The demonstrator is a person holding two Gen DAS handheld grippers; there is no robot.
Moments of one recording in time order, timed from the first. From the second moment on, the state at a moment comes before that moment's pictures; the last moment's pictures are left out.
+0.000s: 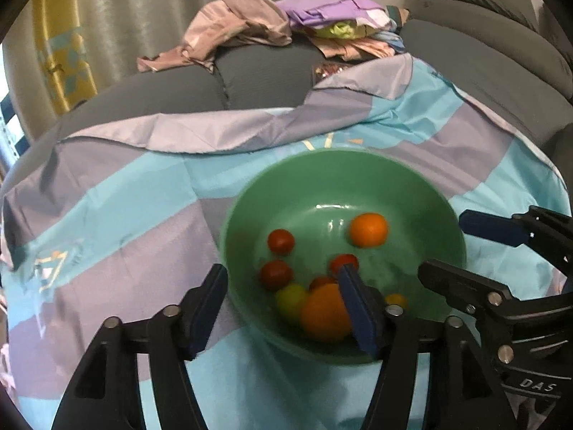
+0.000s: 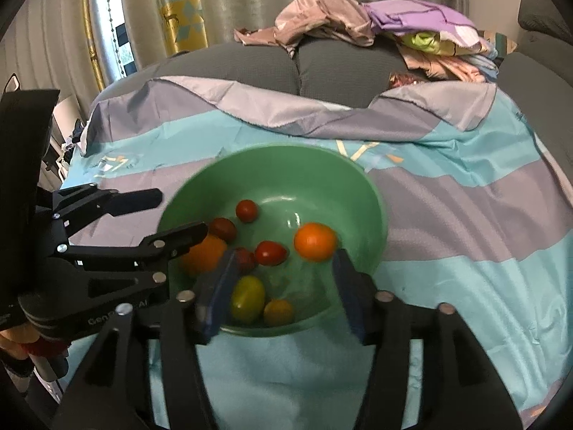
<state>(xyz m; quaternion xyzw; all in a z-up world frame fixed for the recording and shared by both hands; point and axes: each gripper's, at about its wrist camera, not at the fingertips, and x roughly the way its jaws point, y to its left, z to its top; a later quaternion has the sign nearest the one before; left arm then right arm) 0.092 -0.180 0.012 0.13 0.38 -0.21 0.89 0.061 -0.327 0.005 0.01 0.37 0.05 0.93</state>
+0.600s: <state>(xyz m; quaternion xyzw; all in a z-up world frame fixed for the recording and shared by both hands) 0.067 -0.169 0.051 0.11 0.39 -0.19 0.89 0.029 -0.322 0.046 0.00 0.37 0.06 0.93</state>
